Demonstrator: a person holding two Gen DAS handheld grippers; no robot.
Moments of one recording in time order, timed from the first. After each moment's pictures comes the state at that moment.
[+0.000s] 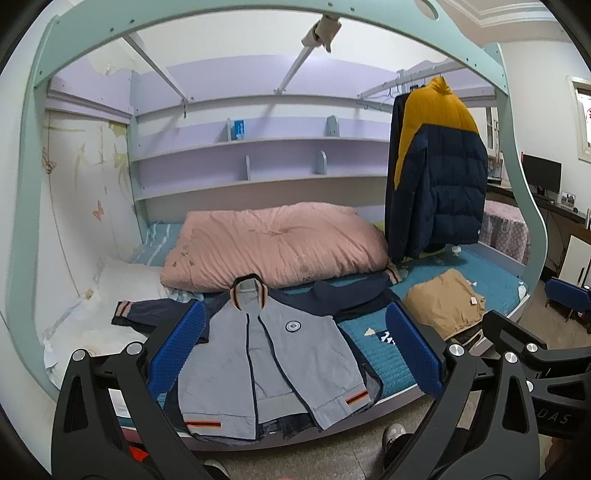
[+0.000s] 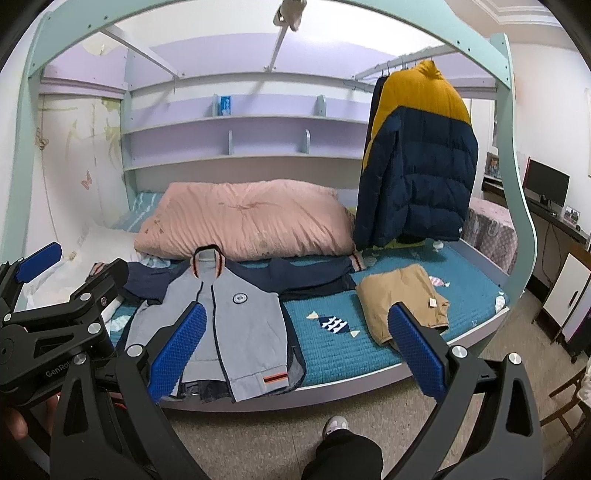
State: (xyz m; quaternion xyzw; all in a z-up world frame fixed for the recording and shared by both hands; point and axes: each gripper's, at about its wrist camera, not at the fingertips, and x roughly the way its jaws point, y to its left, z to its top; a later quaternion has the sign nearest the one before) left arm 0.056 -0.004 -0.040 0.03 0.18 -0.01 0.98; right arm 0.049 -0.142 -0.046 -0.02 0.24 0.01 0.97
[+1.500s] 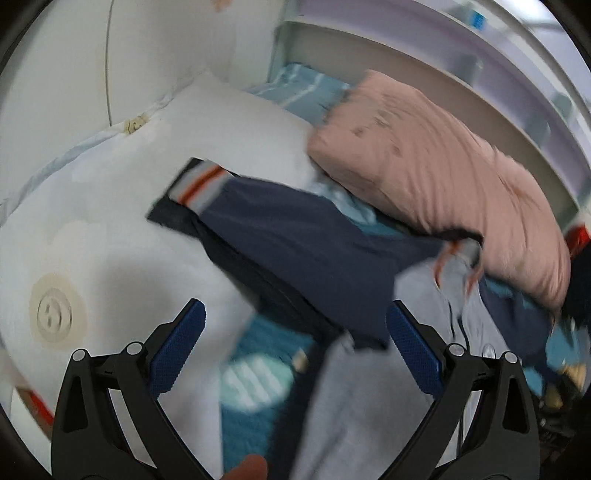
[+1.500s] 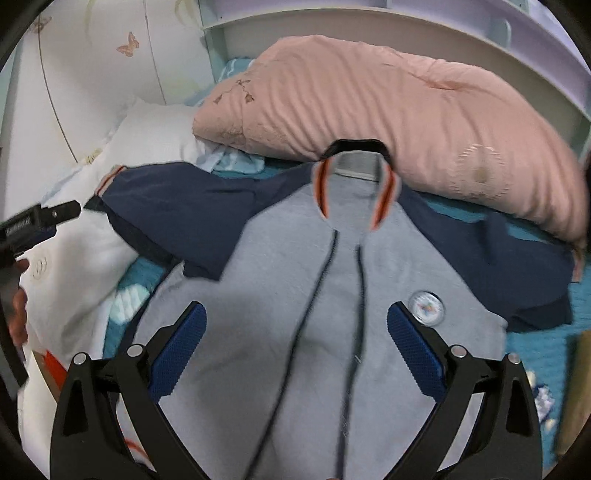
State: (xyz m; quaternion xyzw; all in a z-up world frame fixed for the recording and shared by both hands) left arm 0.393 0.448 -0.261 -0.20 0.37 0.19 0.88; right arm 0.460 0.124 -0.287 -0.07 0.44 0.25 0.86
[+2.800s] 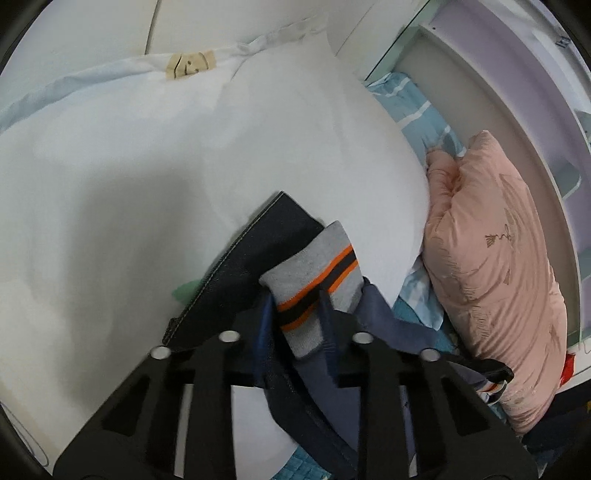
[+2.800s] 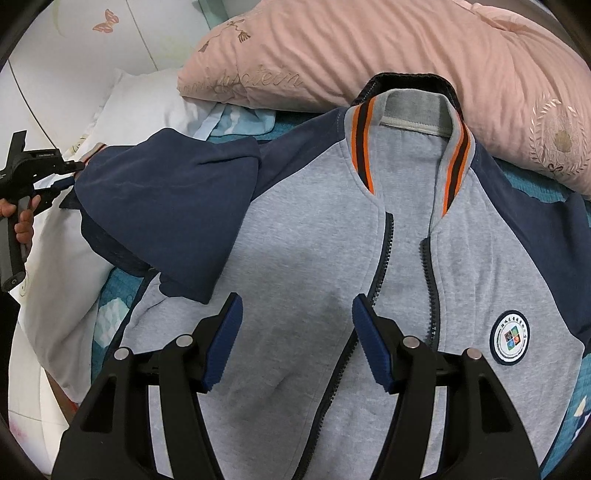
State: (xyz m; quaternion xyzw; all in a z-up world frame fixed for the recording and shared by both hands) left arm 0.468 0.619 -0.317 -0.36 0.36 0.26 0.82; right arm 0.534 0.170 -0.369 -0.05 0.51 0.28 0.81
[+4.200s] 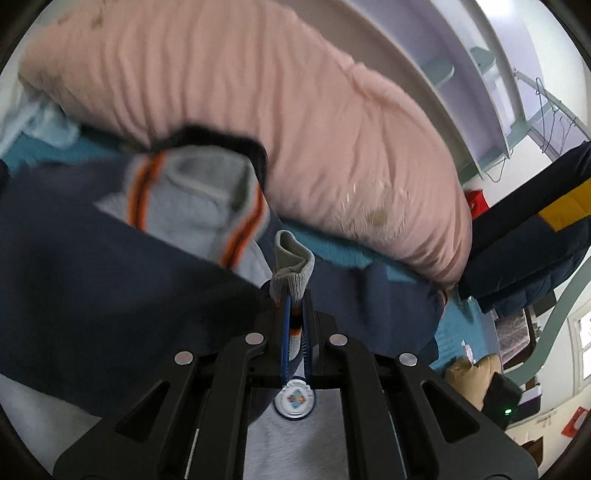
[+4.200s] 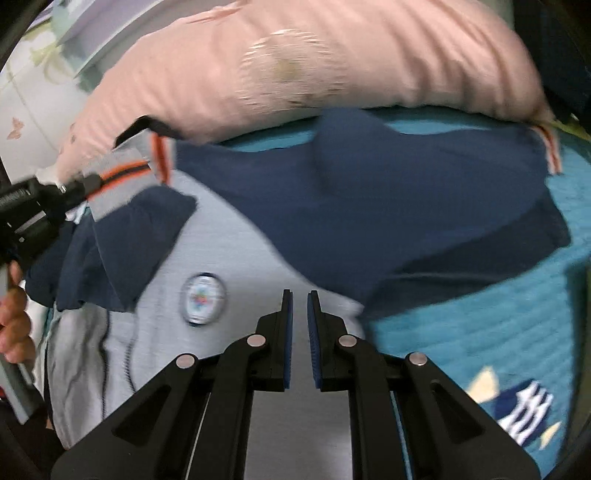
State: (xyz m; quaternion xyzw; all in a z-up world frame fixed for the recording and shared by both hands) left arm 0.621 0.190 -0.357 -0.30 0.41 -0.09 0.86; right arm 0.577 -0.115 -0.383 0.05 0.51 0.13 0.85
